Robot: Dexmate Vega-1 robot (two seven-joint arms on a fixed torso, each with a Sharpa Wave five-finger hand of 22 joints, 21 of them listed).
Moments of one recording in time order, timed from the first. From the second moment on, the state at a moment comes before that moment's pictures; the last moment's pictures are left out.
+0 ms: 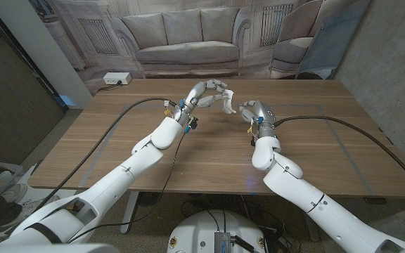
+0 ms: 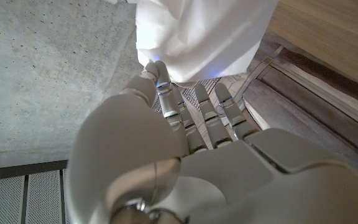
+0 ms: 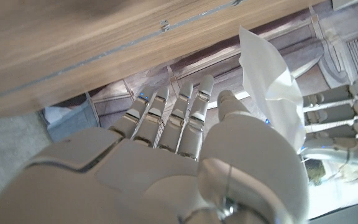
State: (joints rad) left arm 0.75 0.45 0.58 -1.44 0.01 -0.48 0.14; left_hand 1.12 0.11 0.42 -0.15 0.19 1.01 0.04 0.62 0.23 0.49 -0.19 0.66 0.41 0.42 -0.04 0.30 0.66 0.06 0.04 0.94 0.21; right arm -1.02 -0.47 -0.59 -1.96 -0.30 -0.61 -0.56; right_hand 0.84 0.14 0.35 -0.09 0.21 0.84 -0.03 0.36 0.24 0.67 -0.05 0.22 0.20 0.44 -0.05 0.19 0.19 0.17 0.05 0.46 0.23
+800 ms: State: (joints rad) left arm 0.74 0.44 0.58 -1.43 0.02 -0.47 0.15; left_hand 1.12 0.11 0.42 -0.14 0.19 1.01 0.04 0.62 0.23 0.49 -0.19 0.66 0.41 0.42 -0.04 0.30 0.67 0.05 0.04 0.95 0.21; right arm -1.11 -0.42 -0.41 -1.83 0.12 -0.09 -0.57; right_hand 0.65 0.12 0.29 -0.01 0.18 0.89 0.01 0.40 0.26 0.73 0.00 0.24 0.20 0.48 -0.05 0.20 0.20 0.17 0.06 0.49 0.24
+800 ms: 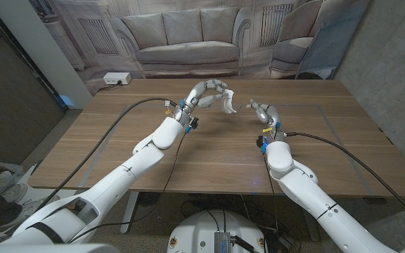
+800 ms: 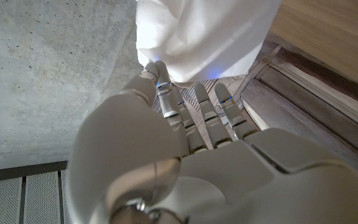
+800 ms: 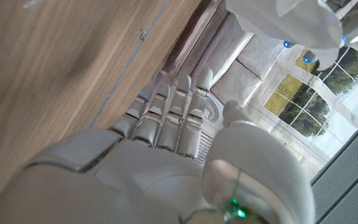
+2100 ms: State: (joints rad) left arm 0.76 0.45 0.58 -1.47 0.05 -0.46 0.17; left_hand 1.12 0.11 0.43 -0.14 0.18 1.01 0.04 0.63 0.23 0.49 -0.19 0.67 0.42 0.42 -0.04 0.29 0.69 0.05 0.04 0.97 0.20; right arm -1.11 -0.52 -0.45 -2.03 0.10 -0.24 -0.60; right_hand 0.52 0.04 0.20 0.02 0.17 0.76 0.04 0.33 0.24 0.62 0.04 0.22 0.21 0.41 0.02 0.19 0.19 0.11 0.11 0.49 0.24
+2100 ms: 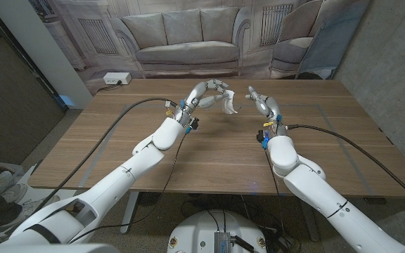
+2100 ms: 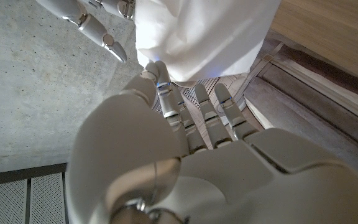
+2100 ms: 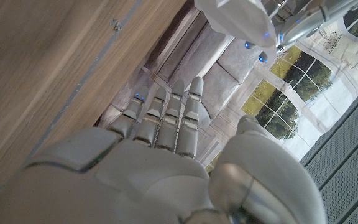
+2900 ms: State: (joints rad) left arm 0.76 0.45 0.59 -1.48 0.10 -0.43 0.20; left_hand 1.12 0.11 0.43 -0.14 0.18 1.01 0.03 0.62 0.23 0.48 -0.19 0.67 0.42 0.42 -0.04 0.28 0.70 0.04 0.04 0.98 0.20; right arm -1.11 -0.45 -0.52 -2.15 -0.08 -0.56 -0.71; right_hand 0.62 0.02 0.23 -0.07 0.19 0.81 0.04 0.40 0.29 0.66 0.02 0.24 0.22 0.44 -0.01 0.20 0.19 0.12 0.12 0.51 0.24
